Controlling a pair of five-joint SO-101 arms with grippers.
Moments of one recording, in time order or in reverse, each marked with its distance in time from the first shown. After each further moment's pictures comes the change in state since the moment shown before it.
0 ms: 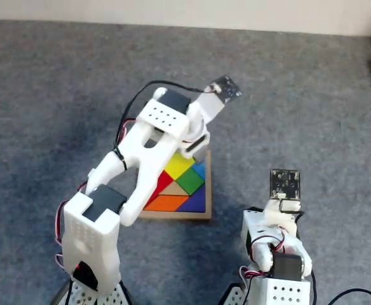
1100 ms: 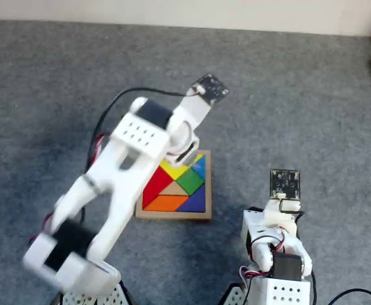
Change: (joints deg) left arm -0.5 -27.4 23.0 -1.1 6.4; right arm 0.0 0.0 0.0 0.0 0.0
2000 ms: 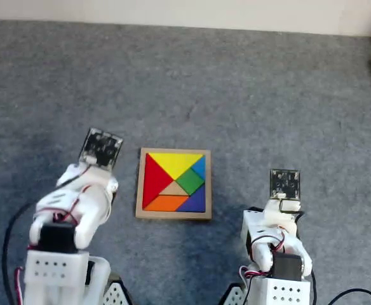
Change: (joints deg) left arm -25.1 -74.8 61.1 -12.6 0.0; right arm 0.0 0.0 0.0 0.0 0.0
